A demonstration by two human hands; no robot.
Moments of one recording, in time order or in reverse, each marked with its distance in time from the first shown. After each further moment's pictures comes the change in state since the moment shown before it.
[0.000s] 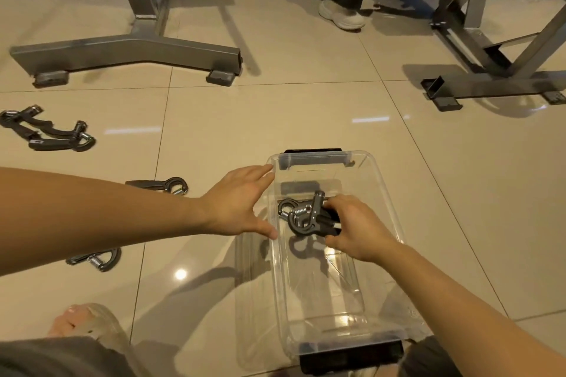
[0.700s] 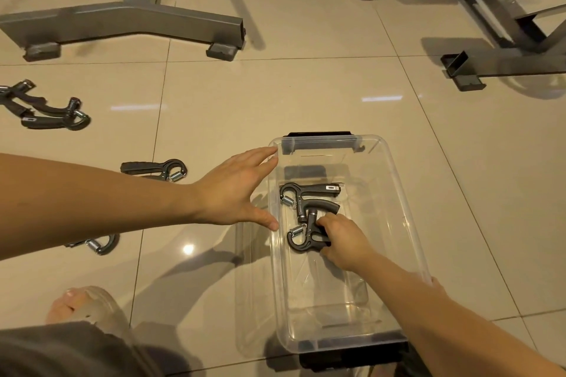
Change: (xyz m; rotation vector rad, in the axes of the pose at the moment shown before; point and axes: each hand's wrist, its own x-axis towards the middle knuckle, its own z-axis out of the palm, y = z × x) left_hand 0.003 -0.006 0.004 -0.086 0.027 0.054; right_hand 0.016 0.033 0.097 -0.083 -0.179 0.042
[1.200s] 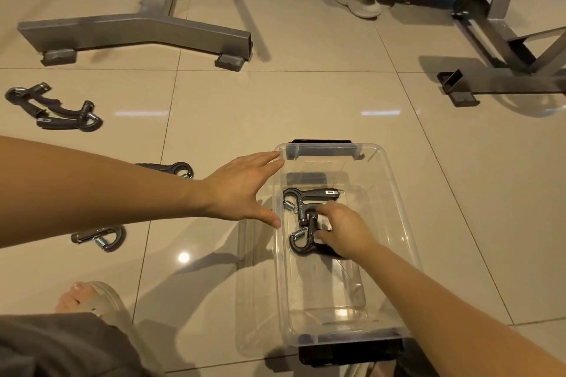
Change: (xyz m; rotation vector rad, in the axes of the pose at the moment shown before) left_hand -0.003 0.001 -0.005 0.015 -0.027 -0.033; right_hand 0.000 -0.016 -0.037 0.064 0.112 0.011
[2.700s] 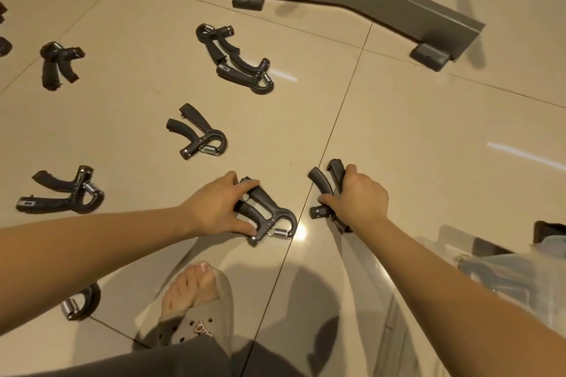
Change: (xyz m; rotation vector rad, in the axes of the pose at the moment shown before) left_hand -0.196 -0.299 0.140 -0.301 0.089 -0.611; right_hand 0.206 -0.289 0.099 -0.244 -0.037 -0.063
